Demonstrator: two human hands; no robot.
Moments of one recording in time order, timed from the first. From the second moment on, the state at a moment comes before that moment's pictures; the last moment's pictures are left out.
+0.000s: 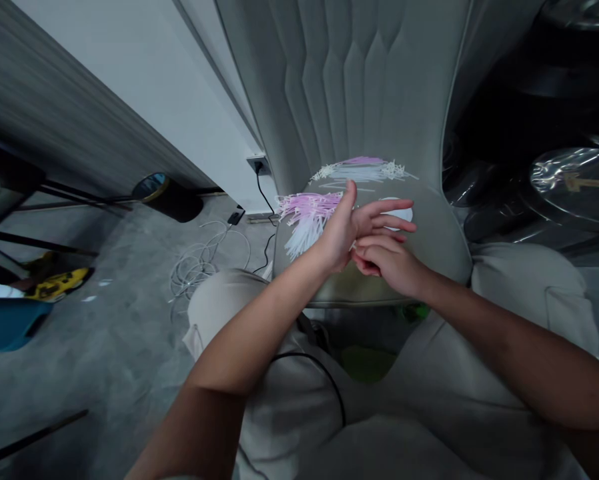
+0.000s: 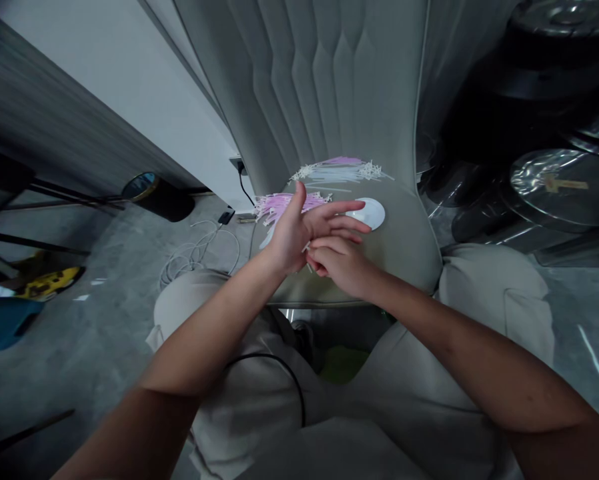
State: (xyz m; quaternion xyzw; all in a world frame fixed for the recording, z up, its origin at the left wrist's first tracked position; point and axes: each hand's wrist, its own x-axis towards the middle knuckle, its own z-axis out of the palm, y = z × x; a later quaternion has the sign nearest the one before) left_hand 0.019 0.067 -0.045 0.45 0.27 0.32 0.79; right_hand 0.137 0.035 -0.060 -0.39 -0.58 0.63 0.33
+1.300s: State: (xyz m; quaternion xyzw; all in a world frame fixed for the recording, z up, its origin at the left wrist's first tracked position) left_hand 0.021 0.063 -0.046 0.42 0.29 0.30 0.80; right_hand 0.133 0.029 -0.065 -0.39 -0.56 0.66 0.29
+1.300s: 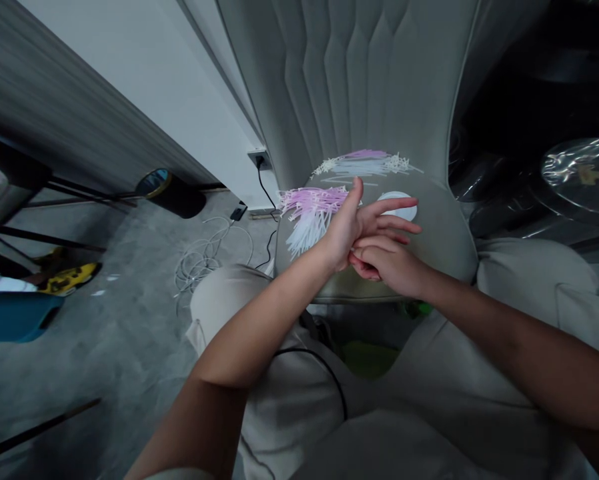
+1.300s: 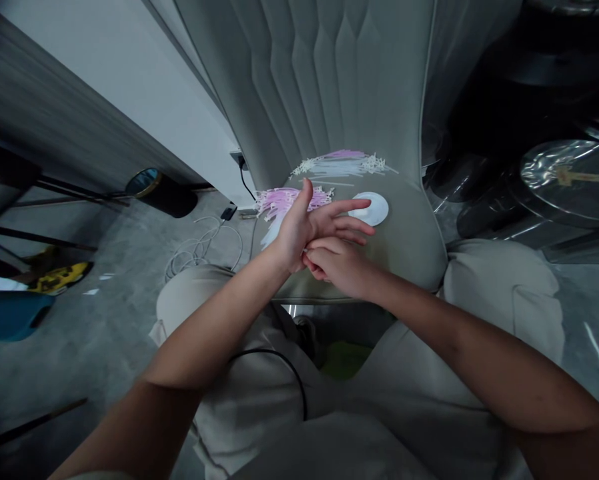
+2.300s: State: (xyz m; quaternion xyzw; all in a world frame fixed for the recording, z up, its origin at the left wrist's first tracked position) left_hand 0.021 0.065 -0.054 0.43 0.35 0.31 0.77; right_hand 0.128 0.035 -0.077 -0.39 -0.57 0.67 0.27
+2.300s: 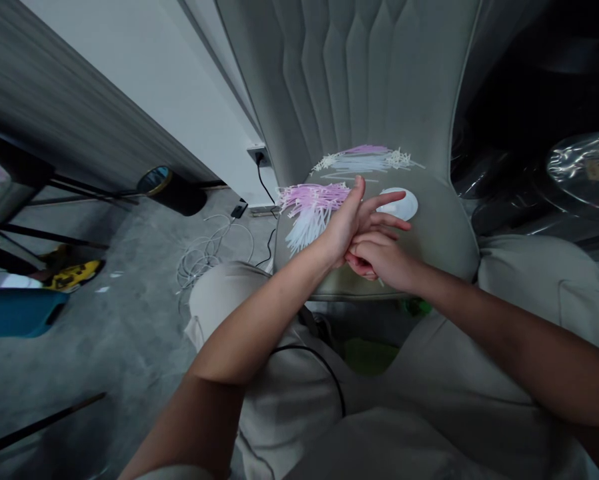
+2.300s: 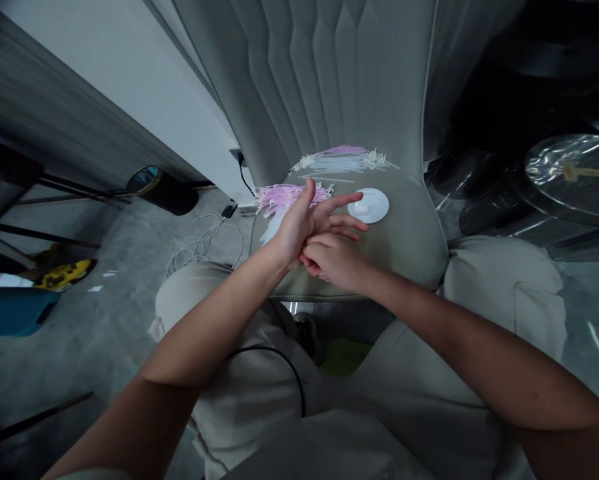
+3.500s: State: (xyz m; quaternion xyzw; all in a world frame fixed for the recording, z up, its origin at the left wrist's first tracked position) left_hand -0.051 0.017 -0.071 0.78 0.41 0.39 0.26; right_hand 0.143 0.037 -0.070 -0.42 -0.72 0.48 0.26
